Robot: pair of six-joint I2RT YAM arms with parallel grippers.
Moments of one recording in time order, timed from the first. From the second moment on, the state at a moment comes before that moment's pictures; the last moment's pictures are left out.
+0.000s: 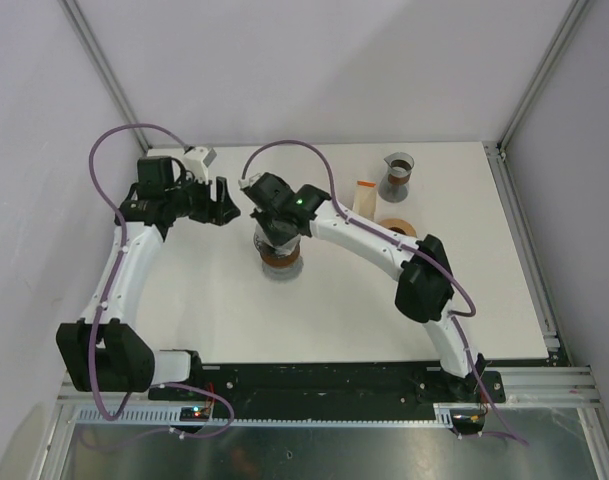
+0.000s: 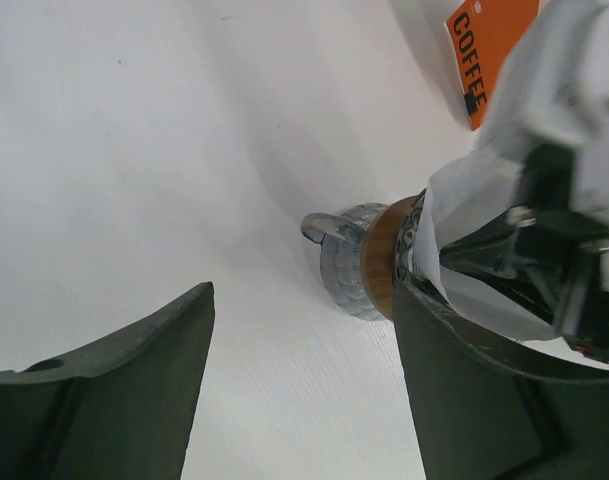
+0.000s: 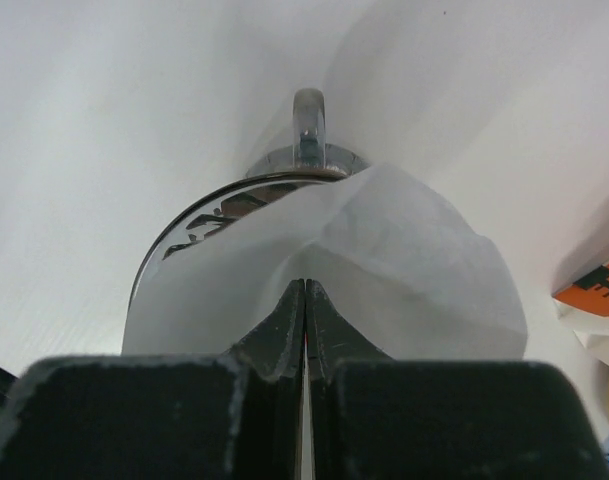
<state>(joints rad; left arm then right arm) -0.02 1.31 1.21 -0.60 0.52 0.11 0.95 2.14 2.09 -0.87 0.14 0.23</state>
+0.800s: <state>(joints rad) 0.00 1.28 1.16 -0.60 0.53 0.10 0.99 2.34 2.29 -1.06 0.24 0.16</state>
